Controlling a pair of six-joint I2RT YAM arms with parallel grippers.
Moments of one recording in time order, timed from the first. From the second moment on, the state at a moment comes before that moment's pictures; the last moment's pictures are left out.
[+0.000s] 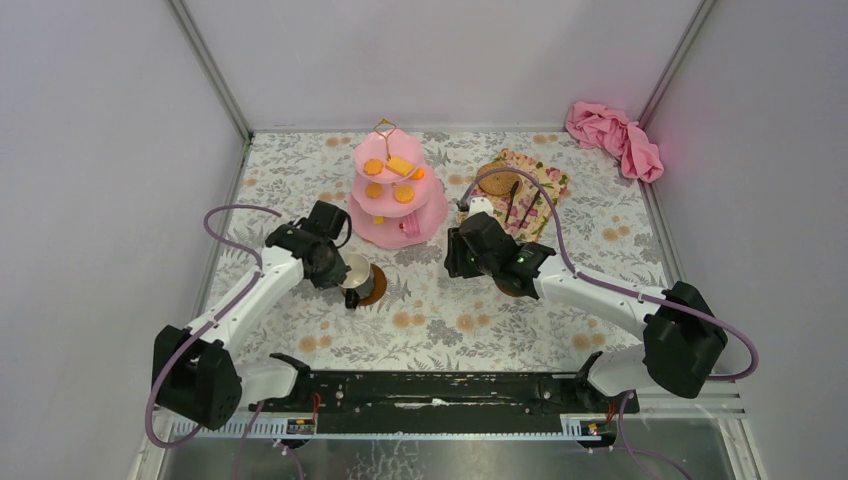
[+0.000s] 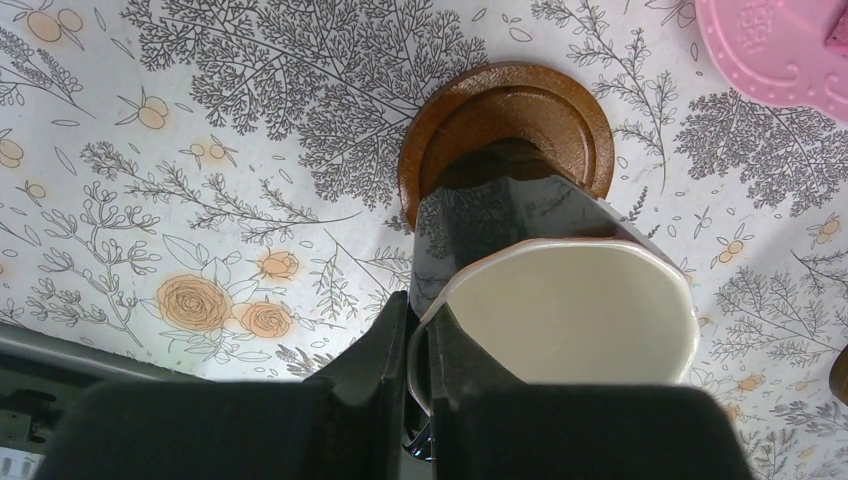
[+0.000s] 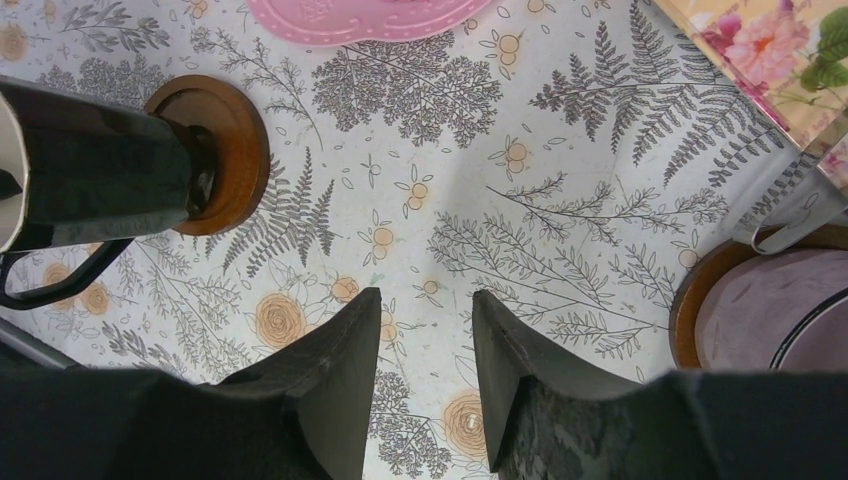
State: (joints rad) left arm -0.36 1.22 0.91 -0.93 -0.19 -0.86; right arm 0.84 1.40 0.92 -0.27 0.17 0.55
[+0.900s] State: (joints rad) left arm -0.35 1.29 0.97 -0.94 -0.18 -0.84; right arm 0.84 1.40 0.92 -0.25 0.15 0.55
